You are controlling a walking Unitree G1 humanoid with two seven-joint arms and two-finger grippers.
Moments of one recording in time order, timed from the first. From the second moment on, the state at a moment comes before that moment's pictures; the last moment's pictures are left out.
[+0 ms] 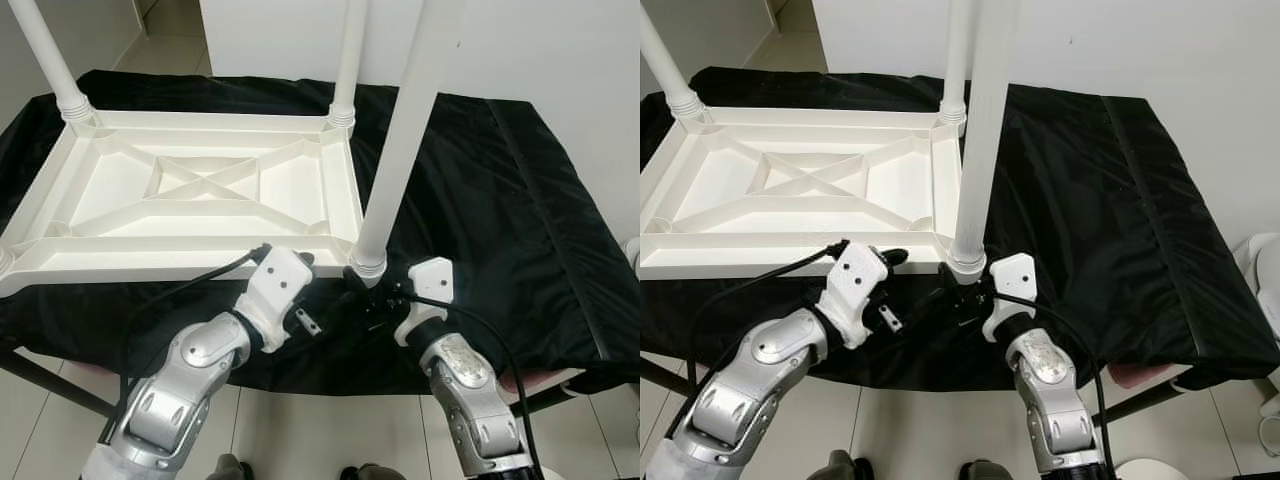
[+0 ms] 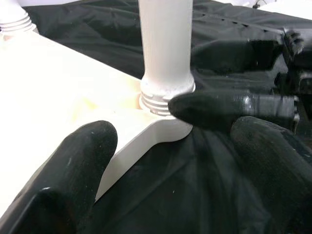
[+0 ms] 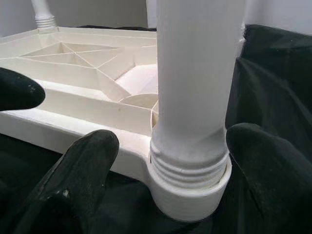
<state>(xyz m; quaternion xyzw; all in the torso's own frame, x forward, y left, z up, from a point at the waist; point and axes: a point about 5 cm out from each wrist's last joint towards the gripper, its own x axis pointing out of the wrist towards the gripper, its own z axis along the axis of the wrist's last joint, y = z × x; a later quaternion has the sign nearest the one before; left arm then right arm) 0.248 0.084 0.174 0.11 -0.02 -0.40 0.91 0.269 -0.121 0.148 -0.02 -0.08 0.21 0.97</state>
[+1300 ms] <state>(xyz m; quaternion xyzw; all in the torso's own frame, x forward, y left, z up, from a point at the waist) 0.245 0.081 0.173 0.12 -0.01 -0.42 0.90 0.350 -0.130 0.154 -0.07 -0.06 0.38 0.92</state>
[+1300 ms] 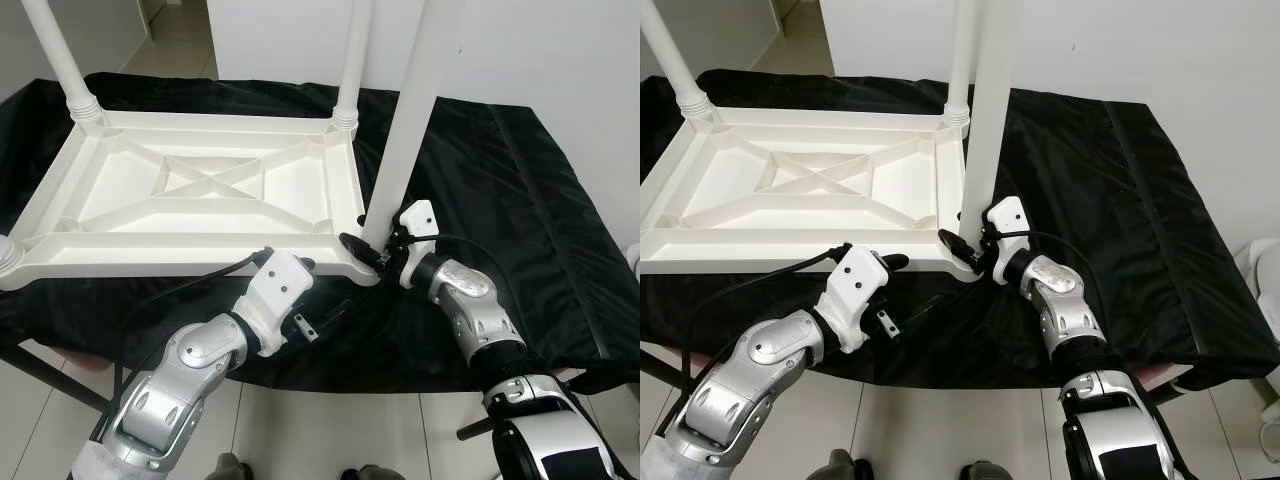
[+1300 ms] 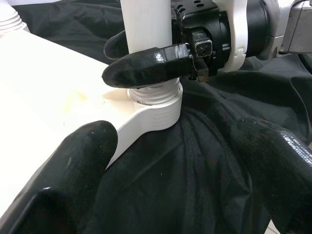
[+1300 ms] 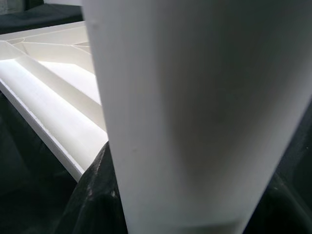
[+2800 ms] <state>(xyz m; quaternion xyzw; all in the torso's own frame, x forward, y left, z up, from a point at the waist) 0.235 0.075 0.168 0.11 -0.01 -0.44 0.89 0.310 -0.086 0.152 0.07 -0.05 0.09 0.99</state>
